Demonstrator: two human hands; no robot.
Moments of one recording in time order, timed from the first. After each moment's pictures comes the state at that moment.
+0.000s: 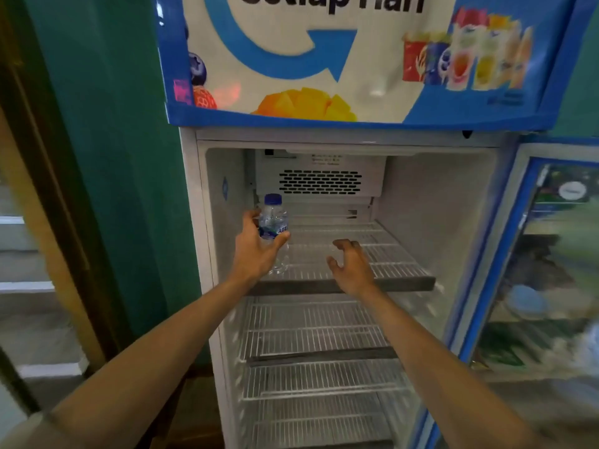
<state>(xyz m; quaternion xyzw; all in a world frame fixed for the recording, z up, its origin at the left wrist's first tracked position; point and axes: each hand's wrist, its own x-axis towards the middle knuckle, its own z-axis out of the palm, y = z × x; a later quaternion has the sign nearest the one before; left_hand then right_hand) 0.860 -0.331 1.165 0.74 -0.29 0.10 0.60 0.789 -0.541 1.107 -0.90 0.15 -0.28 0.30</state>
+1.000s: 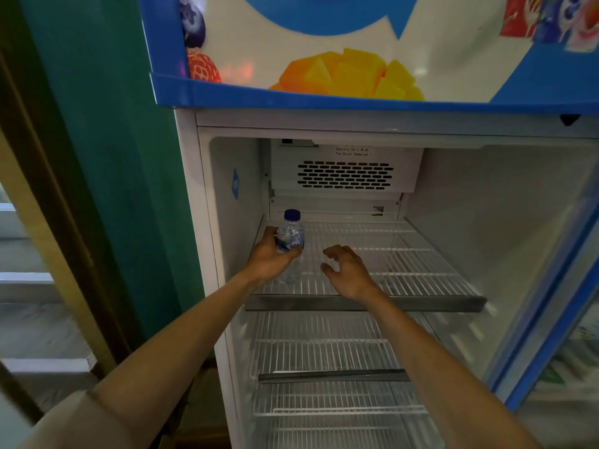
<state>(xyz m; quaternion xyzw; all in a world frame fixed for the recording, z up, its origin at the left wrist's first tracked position) 0.956 -0.358 1.123 0.80 -0.24 -0.04 0.55 0.885 -0.549 1.072 -0.93 0.09 -0.18 0.32</state>
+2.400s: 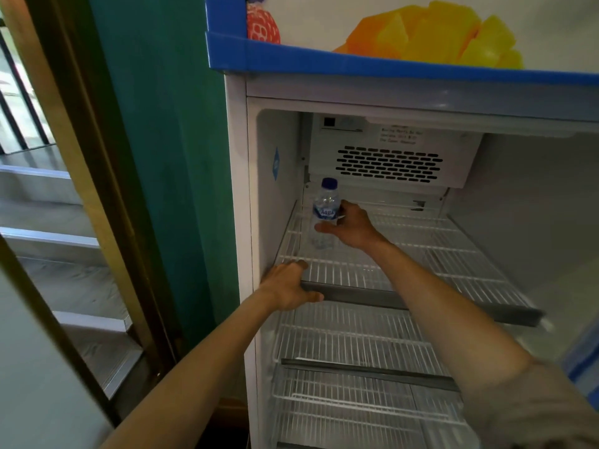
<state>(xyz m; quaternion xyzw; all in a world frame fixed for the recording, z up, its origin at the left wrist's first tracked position) 0.925 -0.312 1.089 0.93 -0.29 -0.09 0.23 0.969 -0.518 1.126 -0.88 0.01 -0.16 0.44</state>
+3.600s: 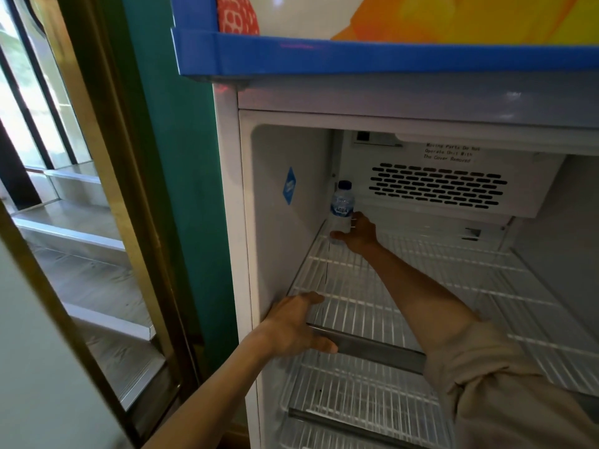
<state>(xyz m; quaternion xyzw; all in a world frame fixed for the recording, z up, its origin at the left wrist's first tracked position) 0.935 -0.312 1.088 0.91 -0.24 -0.12 0.30 1.127 -0.546 1.083 -0.85 0.07 -0.13 0.50</state>
